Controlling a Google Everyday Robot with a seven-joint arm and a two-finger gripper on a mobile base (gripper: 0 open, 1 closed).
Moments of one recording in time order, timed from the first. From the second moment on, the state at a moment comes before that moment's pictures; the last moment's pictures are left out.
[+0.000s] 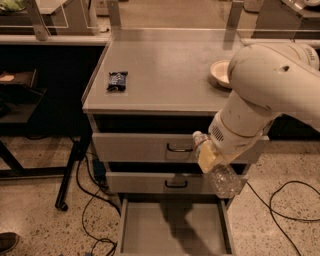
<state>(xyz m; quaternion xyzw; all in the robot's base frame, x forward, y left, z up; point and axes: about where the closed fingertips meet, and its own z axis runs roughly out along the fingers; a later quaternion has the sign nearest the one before) 0.449 -0.138 0.795 -0.20 0.98 0.06 0.06</state>
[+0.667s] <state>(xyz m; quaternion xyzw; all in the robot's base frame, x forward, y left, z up) 0.425 -0.116 0.743 -0.20 0.98 0.08 0.02</state>
